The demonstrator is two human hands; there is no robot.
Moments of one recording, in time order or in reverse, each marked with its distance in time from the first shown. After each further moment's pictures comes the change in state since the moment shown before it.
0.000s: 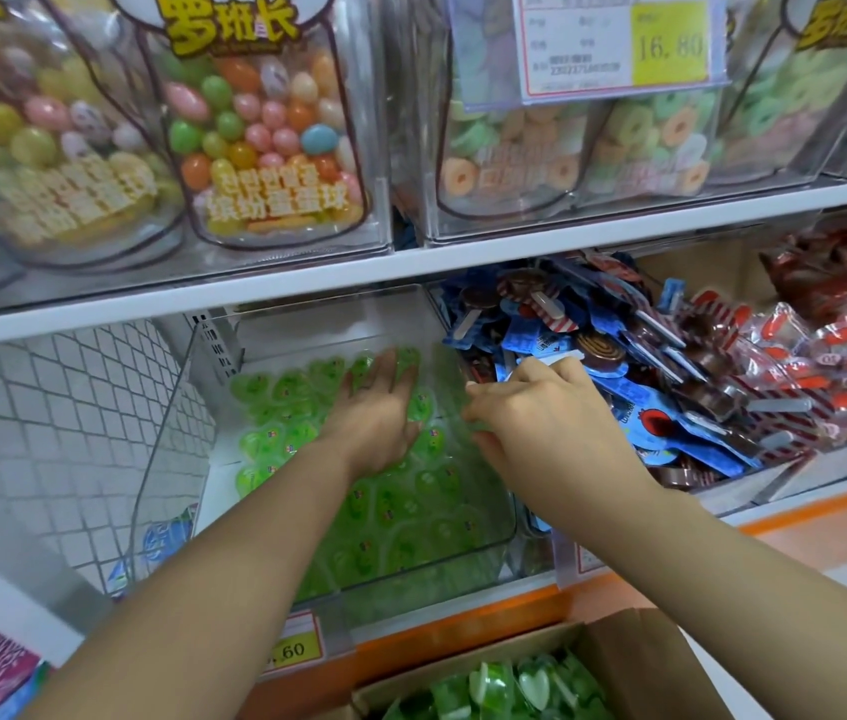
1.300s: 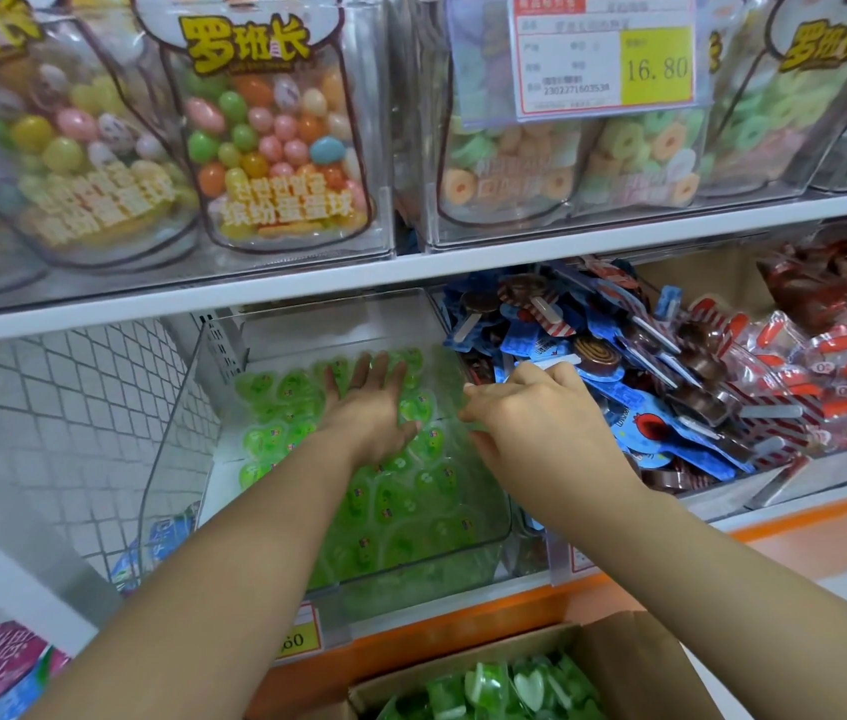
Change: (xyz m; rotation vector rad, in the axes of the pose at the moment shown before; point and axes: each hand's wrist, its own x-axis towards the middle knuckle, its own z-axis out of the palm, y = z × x) left_hand 0.008 -0.007 0.004 -0.017 -0.019 -0.113; right_hand 0.000 -0.002 -0.004 -0.007 -0.089 0.017
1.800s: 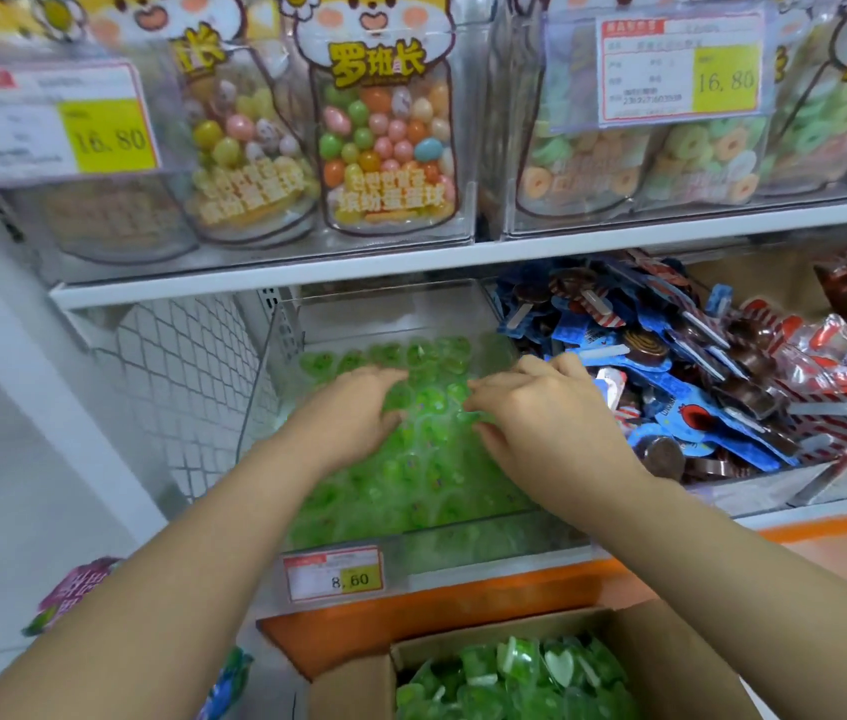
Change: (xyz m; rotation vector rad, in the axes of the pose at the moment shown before) left_hand -0.085 -0.027 -0.050 -0.136 0.112 0.020; right_hand 0.000 -0.025 -0.019 0.197 0.092 -0.103
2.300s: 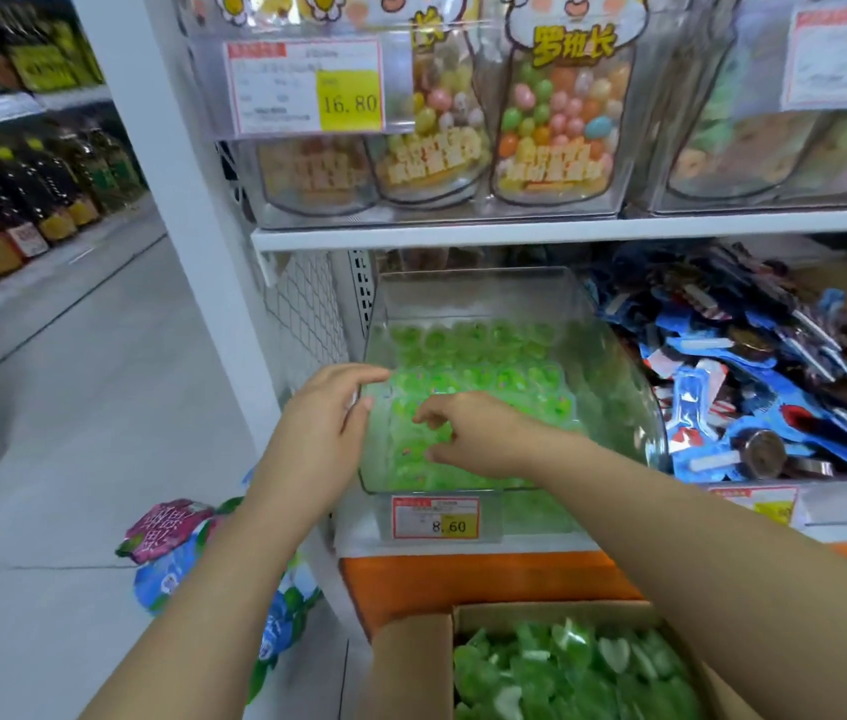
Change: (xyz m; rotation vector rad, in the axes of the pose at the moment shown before) left_hand -0.124 -0.058 -0.009 -0.403 0.495 -0.097; right_hand 0.047 -0.103 0.034 0.539 -0.629 -0.077
